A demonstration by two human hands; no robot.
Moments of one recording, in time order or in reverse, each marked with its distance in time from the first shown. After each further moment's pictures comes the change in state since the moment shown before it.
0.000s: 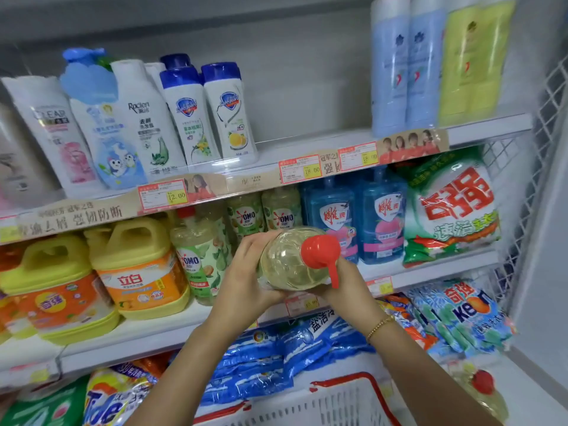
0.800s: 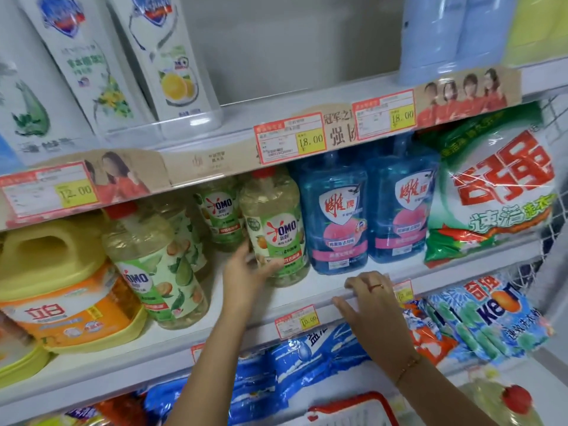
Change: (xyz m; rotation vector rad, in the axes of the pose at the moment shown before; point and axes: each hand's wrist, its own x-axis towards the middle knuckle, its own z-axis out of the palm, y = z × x) left_hand 0.058 -0.134 0.104 -0.386 0.101 -0.665; right_hand 0.033 0.159 0.002 -0.854 0.069 0.096
